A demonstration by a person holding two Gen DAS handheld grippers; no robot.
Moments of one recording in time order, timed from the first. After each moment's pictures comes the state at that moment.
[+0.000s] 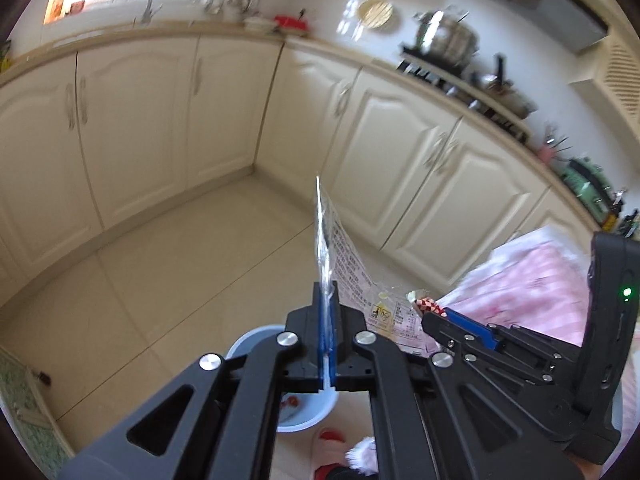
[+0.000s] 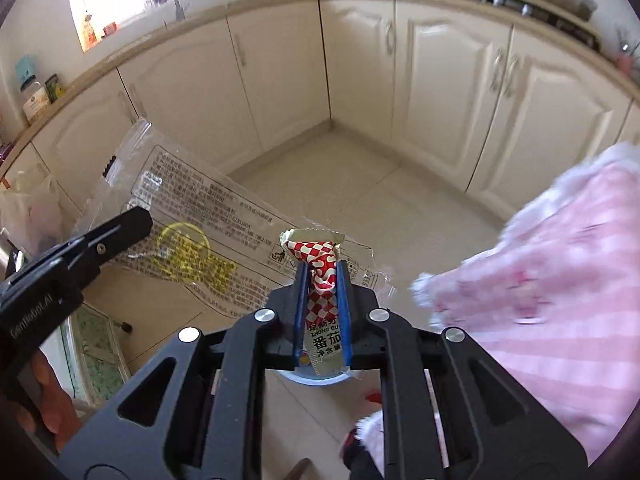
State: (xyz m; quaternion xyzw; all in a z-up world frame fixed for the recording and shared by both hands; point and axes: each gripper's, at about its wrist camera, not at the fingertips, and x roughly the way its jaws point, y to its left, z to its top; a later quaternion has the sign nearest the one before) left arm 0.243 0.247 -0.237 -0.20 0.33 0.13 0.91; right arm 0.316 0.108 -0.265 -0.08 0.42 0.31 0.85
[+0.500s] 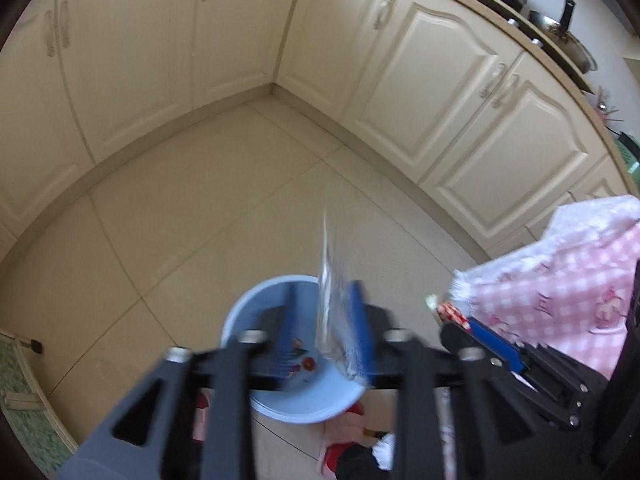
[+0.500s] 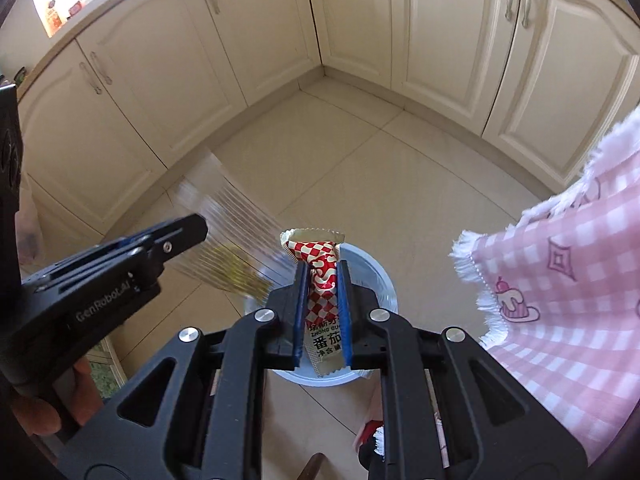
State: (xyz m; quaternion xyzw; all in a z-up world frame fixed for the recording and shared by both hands) left arm 0.323 0.285 -0.369 -0.22 0.44 0.14 0.86; right arm 0.363 0.140 -0.366 -0.07 0.49 0.28 0.82
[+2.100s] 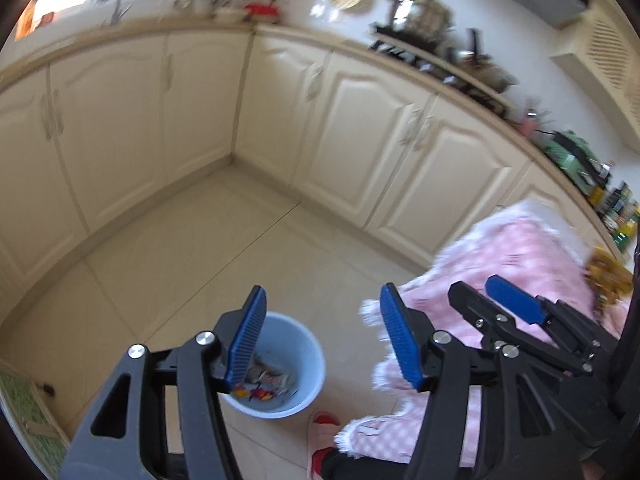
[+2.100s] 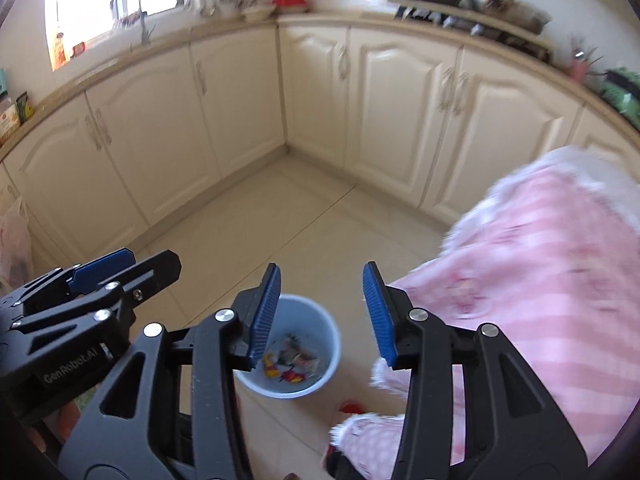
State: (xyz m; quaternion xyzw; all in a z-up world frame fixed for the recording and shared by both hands) left arm 0.245 0.207 -0.202 -0.17 0.35 0.07 0.92; right arm 0.277 0.043 -0.197 -0.07 0.34 0.22 0.91
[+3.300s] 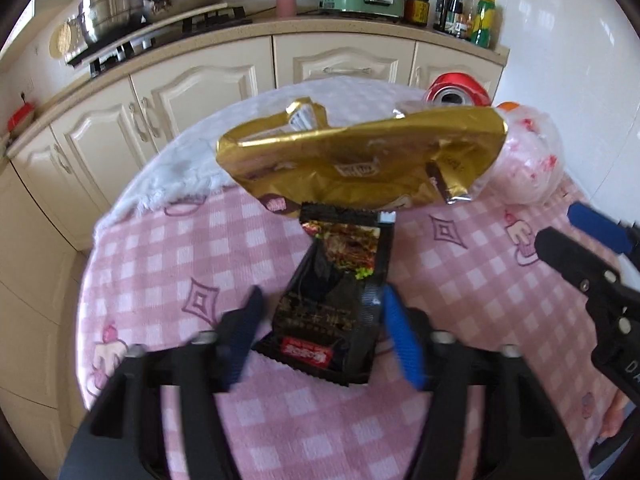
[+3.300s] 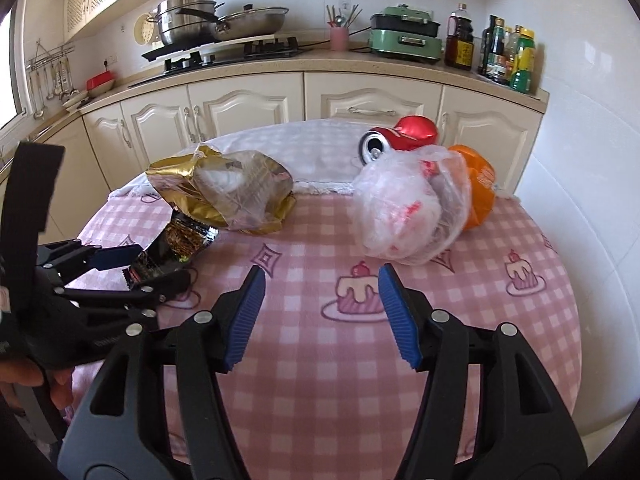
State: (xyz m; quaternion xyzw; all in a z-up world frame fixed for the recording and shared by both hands) left arm 0.362 -0.177 -0.194 0.10 0.43 -0.20 0.88; right arm 0.269 -0.326 -0.161 0.02 0.34 -0.04 0.94
